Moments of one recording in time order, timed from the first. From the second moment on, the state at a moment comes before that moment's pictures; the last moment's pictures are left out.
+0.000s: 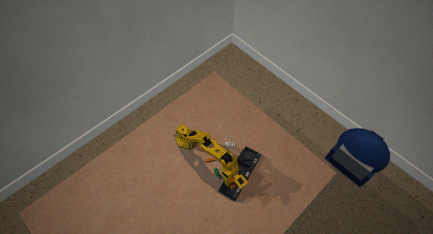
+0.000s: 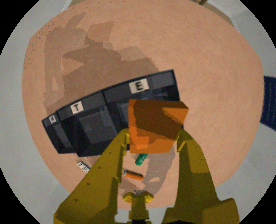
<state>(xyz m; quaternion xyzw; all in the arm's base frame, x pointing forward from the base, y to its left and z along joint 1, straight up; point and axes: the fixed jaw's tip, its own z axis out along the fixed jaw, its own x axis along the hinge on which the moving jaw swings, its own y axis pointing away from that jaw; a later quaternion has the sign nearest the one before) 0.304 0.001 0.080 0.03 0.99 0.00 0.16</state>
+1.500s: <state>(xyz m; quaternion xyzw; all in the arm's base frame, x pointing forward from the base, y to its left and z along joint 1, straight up) 0.305 0.001 0.064 0.03 0.99 0.00 0.14</state>
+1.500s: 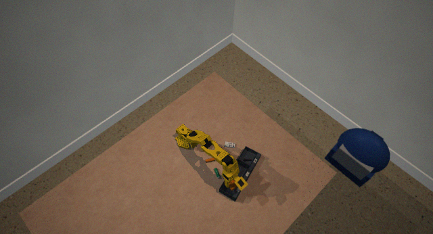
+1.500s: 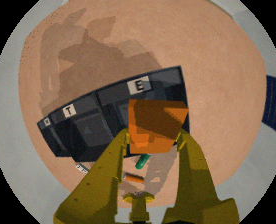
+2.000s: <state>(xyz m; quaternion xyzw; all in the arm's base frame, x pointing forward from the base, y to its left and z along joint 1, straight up) 0.306 0.001 0.056 0.03 0.99 0.00 0.13</state>
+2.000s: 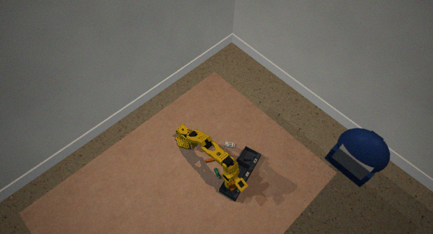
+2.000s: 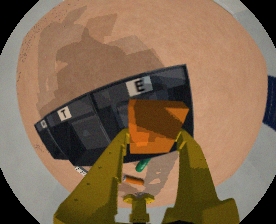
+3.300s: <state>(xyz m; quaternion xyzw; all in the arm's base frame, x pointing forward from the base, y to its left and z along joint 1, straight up) 0.302 0.001 0.042 0.03 0.99 0.00 0.12</state>
